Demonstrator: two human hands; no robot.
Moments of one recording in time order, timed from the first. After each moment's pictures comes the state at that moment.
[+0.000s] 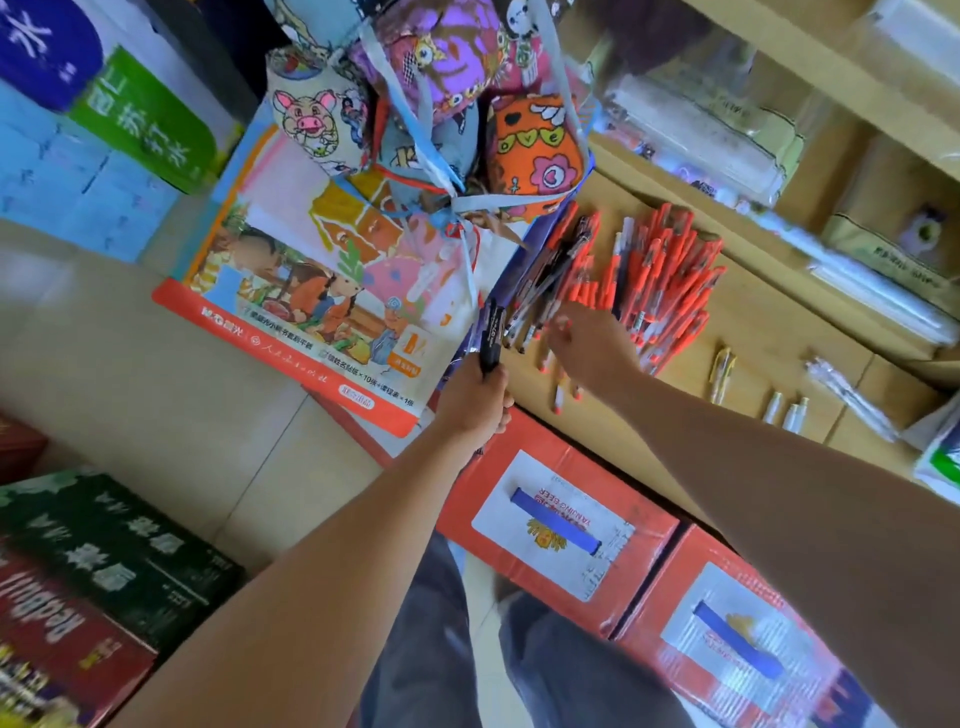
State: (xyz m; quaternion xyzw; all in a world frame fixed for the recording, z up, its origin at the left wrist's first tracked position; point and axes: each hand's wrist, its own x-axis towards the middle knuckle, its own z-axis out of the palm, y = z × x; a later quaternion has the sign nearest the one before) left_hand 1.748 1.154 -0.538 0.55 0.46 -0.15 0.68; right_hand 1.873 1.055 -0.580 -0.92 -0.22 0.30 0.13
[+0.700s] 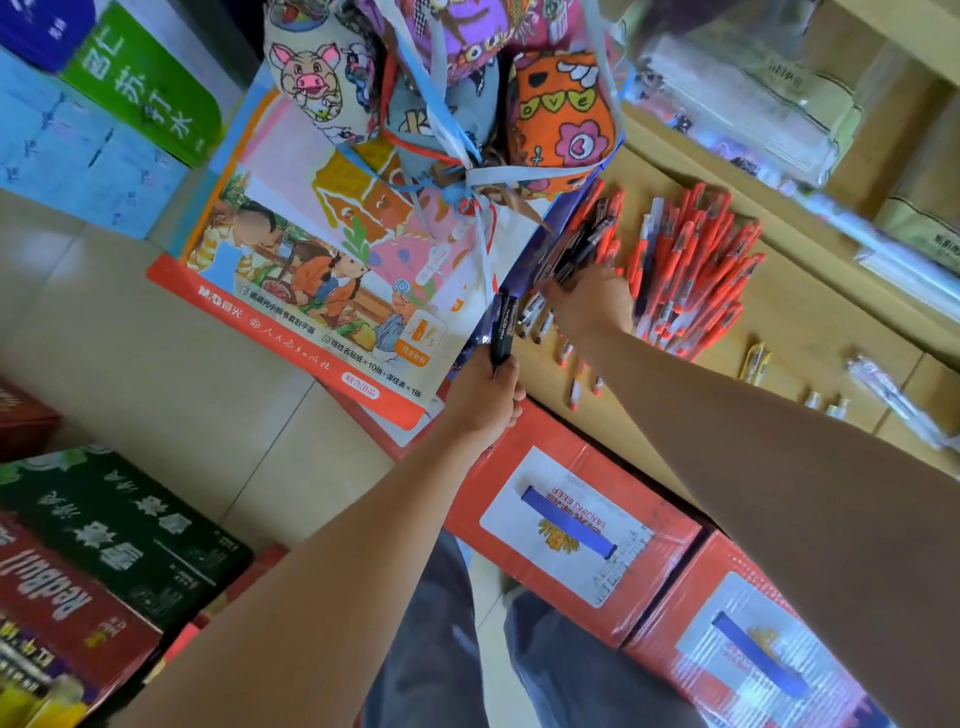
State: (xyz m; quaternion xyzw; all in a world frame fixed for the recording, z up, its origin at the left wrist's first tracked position) left_hand 1.744 1.153 -0.551 0.55 0.46 -0.14 0.68; right_hand 1.884 1.100 -0.600 -0.93 -0.05 0.30 0.19
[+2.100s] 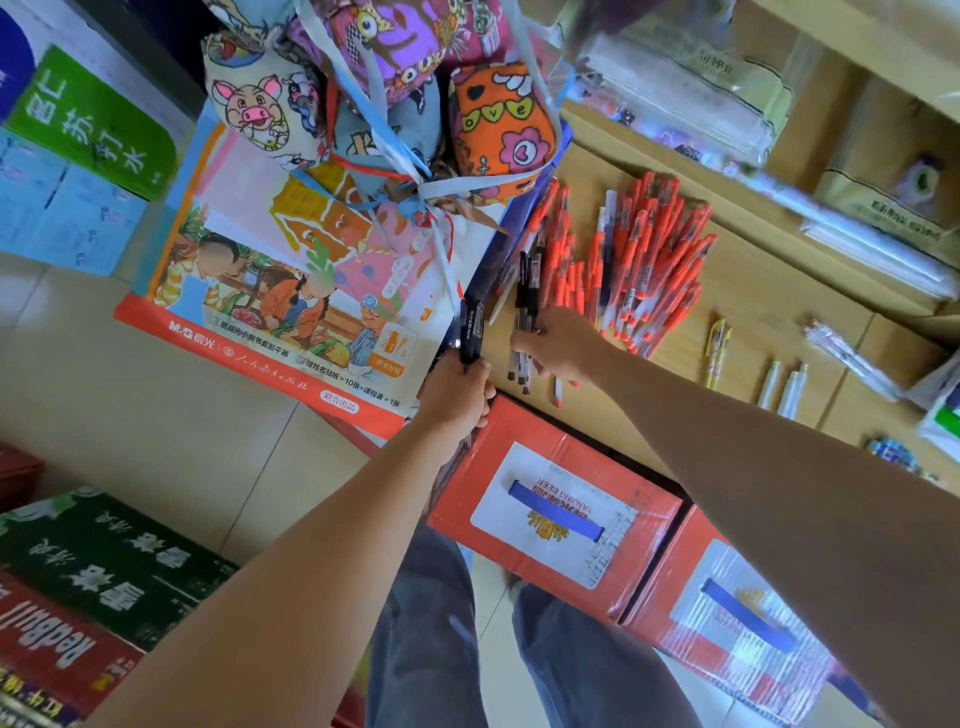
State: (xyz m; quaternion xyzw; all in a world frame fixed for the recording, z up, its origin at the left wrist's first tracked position) left_hand 1.748 1.159 -0.557 0.56 0.49 -0.18 0.65; right_hand 1.867 1.065 -0.575 -0.84 -0.13 0.48 0.22
